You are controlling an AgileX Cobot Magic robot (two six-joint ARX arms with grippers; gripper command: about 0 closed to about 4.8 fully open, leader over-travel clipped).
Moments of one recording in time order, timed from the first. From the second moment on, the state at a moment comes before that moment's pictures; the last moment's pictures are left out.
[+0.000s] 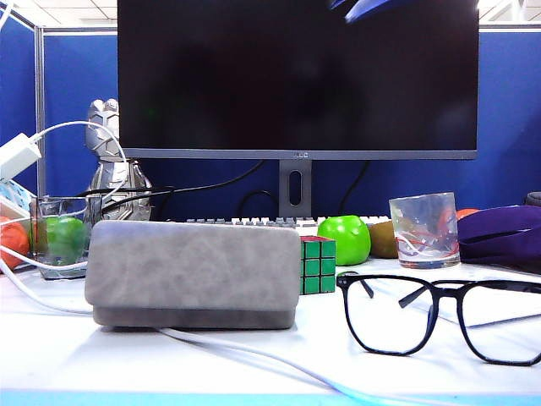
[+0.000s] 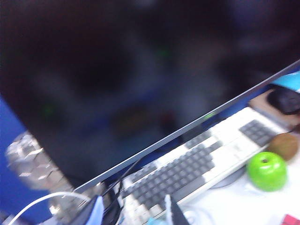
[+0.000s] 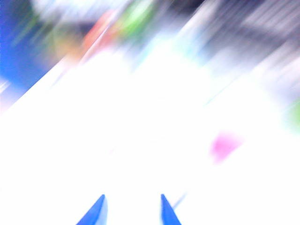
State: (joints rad) left arm -0.49 1.03 1.12 -0.15 -0.10 0.34; right arm 0.45 1.22 1.26 -0.64 -0.44 0.06
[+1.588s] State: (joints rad) left arm -0.49 1.03 1.12 -0.20 -0.06 0.30; right arm 0.48 1.52 1.14 -1.20 -0.35 -0.54
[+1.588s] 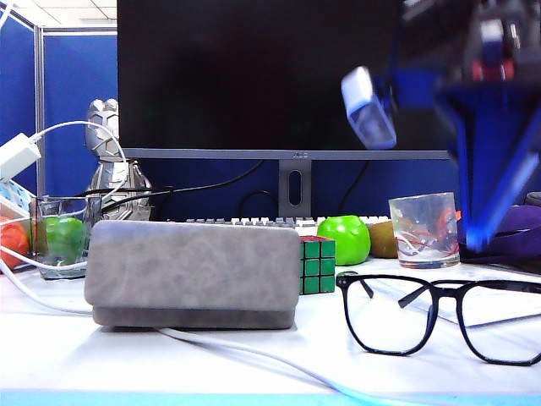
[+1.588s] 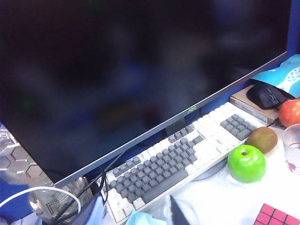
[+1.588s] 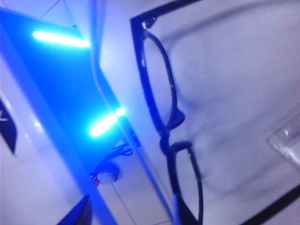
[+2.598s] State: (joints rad) left arm -0.49 1.03 1.12 -0.24 -0.06 0.30; right arm 0.48 1.57 0.99 -0.93 -0.34 -0.55
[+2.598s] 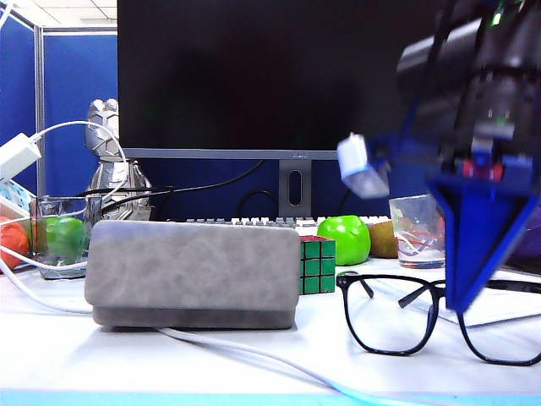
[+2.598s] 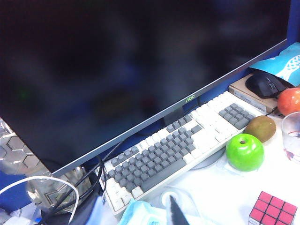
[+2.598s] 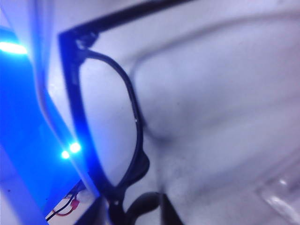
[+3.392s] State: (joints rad) left arm -0.49 1.03 1.12 -0.24 -0.06 0.30; right arm 0.48 1.59 0.99 -0.89 -0.34 -0.54
